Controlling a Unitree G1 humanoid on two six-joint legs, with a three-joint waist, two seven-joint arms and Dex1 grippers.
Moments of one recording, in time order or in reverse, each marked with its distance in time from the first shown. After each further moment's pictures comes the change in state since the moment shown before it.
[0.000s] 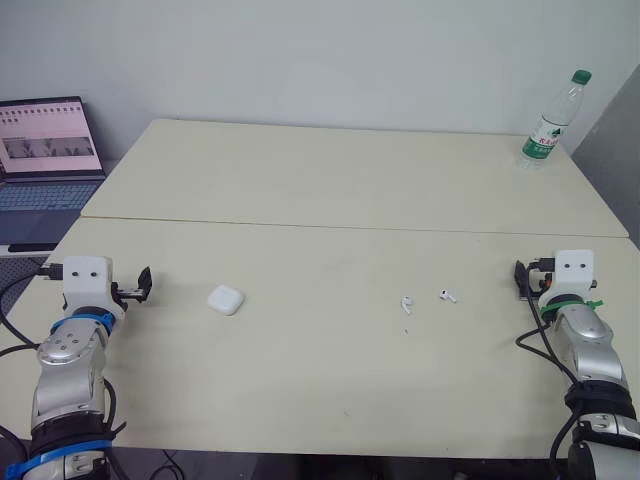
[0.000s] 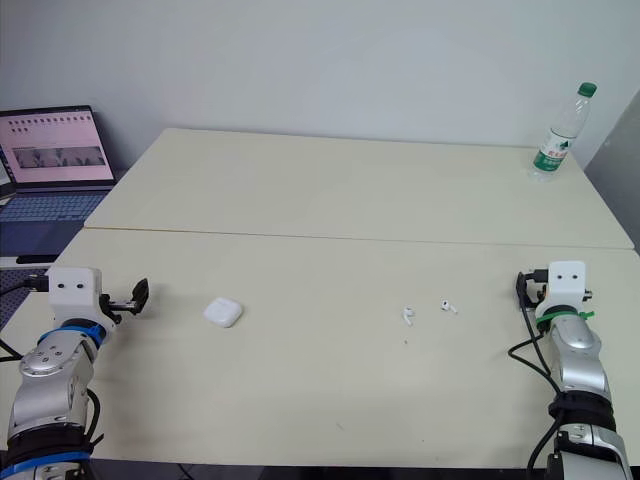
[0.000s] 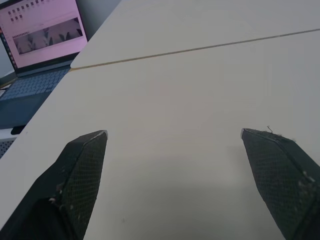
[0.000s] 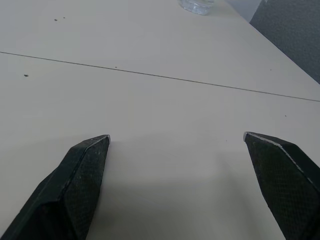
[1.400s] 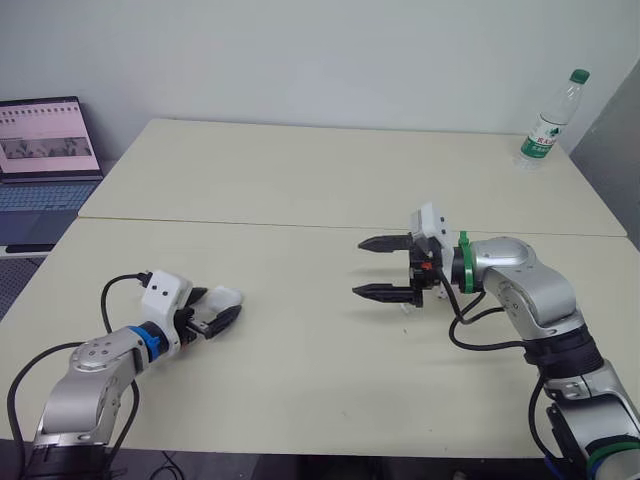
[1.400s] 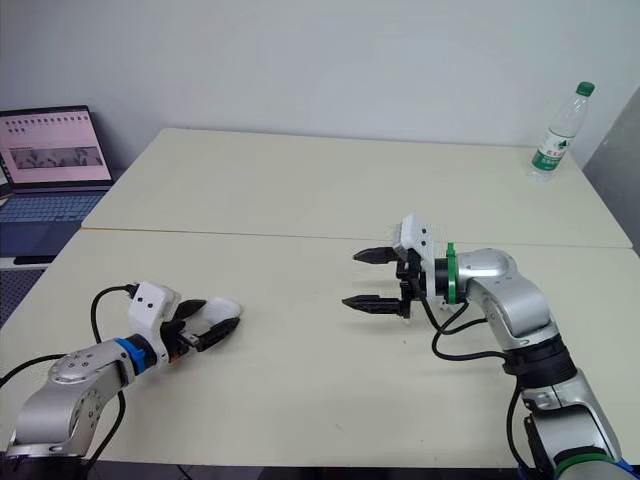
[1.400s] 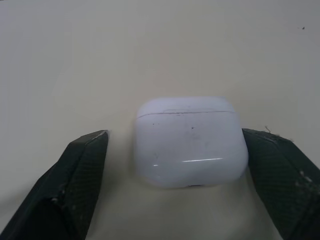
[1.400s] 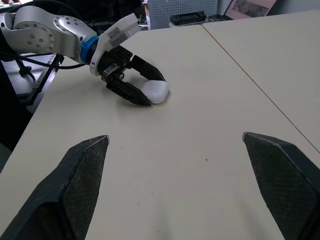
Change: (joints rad) left arm 0.181 0.060 -0.220 -0.404 -0.206 0.298 -0.414; right arm -0.252 -0.014 0.476 -0.645 0.325 0.510 0.972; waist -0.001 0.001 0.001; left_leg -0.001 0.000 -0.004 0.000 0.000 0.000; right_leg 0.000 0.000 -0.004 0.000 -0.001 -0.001
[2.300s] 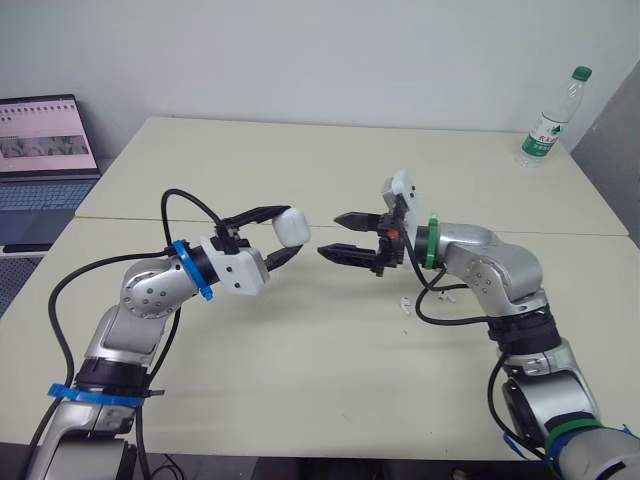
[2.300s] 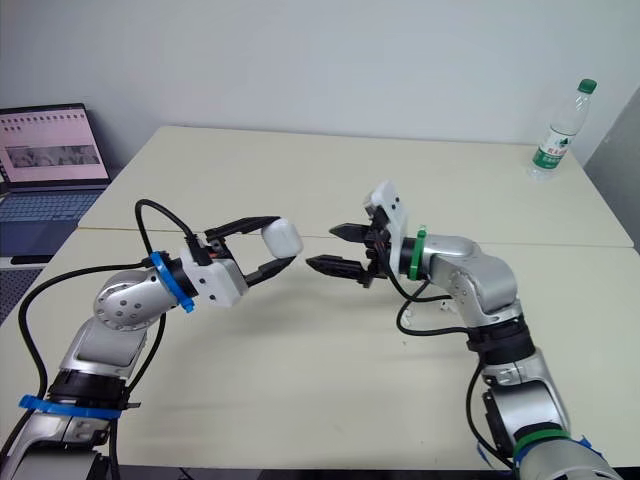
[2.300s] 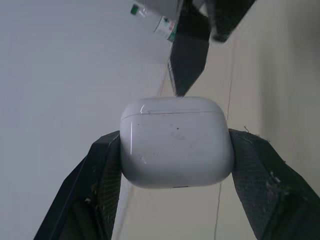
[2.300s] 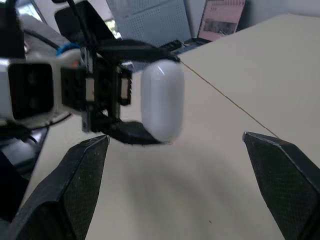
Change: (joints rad) left arm -0.457 0.017 -0.273 0.224 0.530 -1.178 0.036; right arm -0.160 0.264 -0.063 0.062 0.113 0.298 -0.278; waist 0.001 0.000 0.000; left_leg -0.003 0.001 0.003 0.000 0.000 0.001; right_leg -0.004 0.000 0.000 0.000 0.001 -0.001
